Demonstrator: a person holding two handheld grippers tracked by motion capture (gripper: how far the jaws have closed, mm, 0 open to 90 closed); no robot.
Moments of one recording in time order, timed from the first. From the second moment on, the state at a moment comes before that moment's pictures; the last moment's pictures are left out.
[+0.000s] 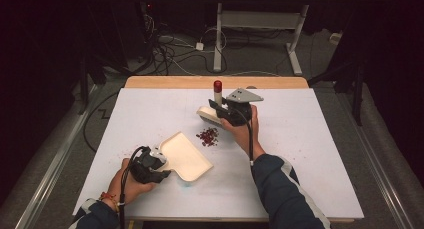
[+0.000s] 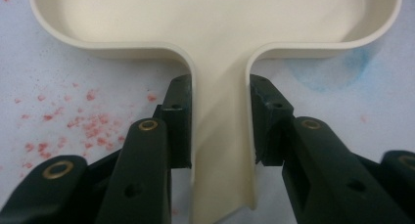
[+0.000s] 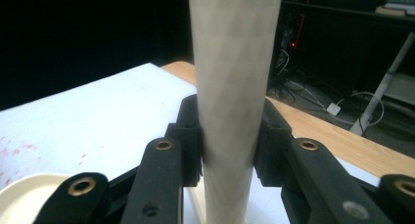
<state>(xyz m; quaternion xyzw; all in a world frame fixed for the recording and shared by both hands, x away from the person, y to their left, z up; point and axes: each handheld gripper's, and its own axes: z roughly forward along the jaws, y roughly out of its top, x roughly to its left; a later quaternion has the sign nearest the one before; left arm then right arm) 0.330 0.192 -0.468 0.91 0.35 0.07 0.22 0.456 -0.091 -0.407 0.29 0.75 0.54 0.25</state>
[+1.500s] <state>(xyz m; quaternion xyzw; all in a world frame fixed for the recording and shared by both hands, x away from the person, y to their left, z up) 0.338 0.174 -0.463 0.91 0.35 0.07 0.20 0.368 -0.040 -0.404 0.27 0.76 0.55 0.22</state>
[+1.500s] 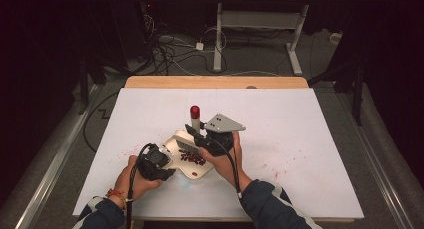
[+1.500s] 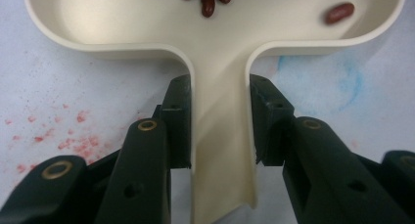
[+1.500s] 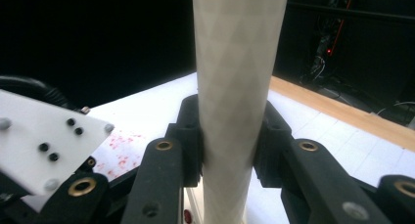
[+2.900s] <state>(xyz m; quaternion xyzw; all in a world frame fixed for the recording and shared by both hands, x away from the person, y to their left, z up) 0.321 0.176 -0.463 0.93 0.32 0.07 0.18 0.316 -0.196 -0.382 0.29 0.79 0.49 0.23</state>
